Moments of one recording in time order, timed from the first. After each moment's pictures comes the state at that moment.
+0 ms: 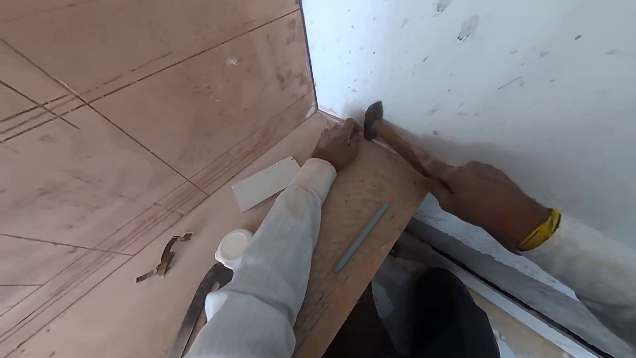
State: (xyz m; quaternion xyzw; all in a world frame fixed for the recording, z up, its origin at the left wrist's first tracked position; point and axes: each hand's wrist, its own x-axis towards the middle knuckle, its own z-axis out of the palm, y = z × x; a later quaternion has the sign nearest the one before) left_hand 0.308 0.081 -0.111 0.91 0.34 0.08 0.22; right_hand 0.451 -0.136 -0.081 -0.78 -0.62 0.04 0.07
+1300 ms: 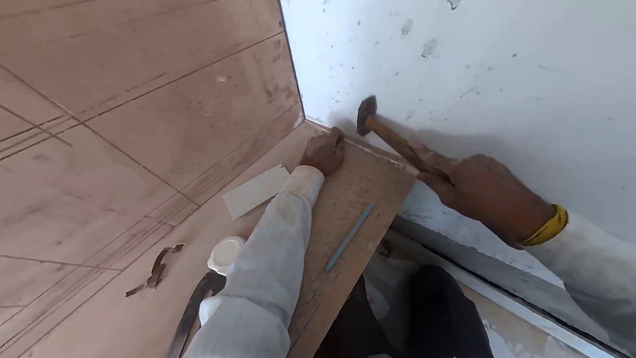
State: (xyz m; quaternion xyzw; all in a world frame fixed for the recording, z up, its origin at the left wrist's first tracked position) left_hand 0.309 0.077 -0.109 0.92 0.34 0.07 0.20; right_hand 0.456 -0.157 -0.064 -0.79 -0.61 0.02 0.10
